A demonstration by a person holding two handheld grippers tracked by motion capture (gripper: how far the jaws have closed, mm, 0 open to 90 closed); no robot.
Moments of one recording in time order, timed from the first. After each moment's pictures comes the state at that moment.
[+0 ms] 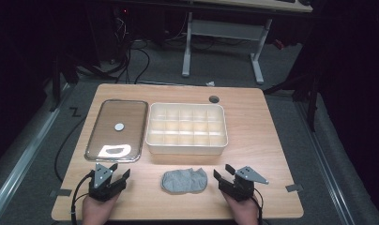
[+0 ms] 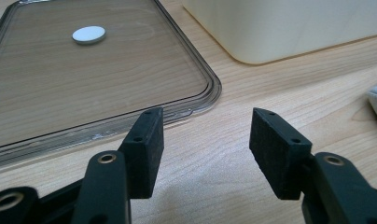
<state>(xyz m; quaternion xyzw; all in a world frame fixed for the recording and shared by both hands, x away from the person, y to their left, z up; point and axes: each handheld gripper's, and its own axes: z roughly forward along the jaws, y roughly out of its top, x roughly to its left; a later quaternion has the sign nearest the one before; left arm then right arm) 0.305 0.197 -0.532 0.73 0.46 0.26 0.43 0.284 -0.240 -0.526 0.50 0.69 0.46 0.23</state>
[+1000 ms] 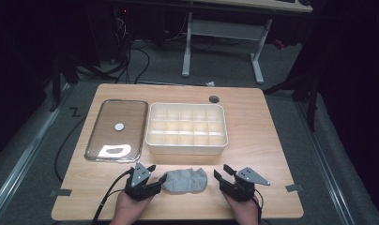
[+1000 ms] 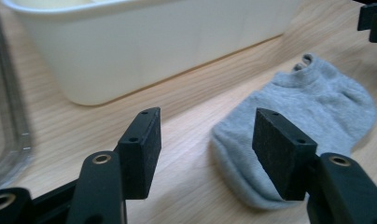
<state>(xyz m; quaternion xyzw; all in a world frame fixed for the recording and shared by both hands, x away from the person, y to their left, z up) 0.307 0.097 -0.527 0.78 0.37 0.17 0.48 0.281 -0.241 -0.525 0.48 0.70 0.48 0.23</state>
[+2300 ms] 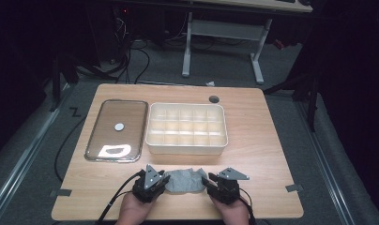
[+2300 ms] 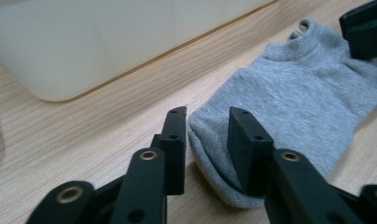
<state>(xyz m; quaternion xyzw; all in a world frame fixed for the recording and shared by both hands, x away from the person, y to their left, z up) 0.303 0.078 -0.532 0.81 0.35 0.19 0.42 0.284 -0.199 -0.528 0.49 0.76 0.40 0.16</state>
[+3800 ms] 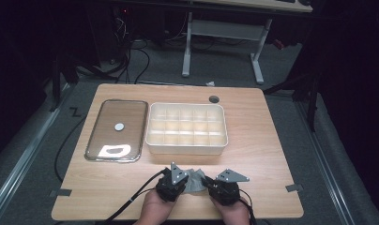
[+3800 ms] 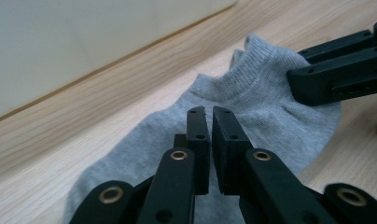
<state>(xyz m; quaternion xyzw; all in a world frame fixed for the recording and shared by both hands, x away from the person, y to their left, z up) 0.301 0.005 -0.521 0.83 0.36 0.16 0.39 0.278 -0.198 -0.522 0.45 0.77 0.42 0.15</state>
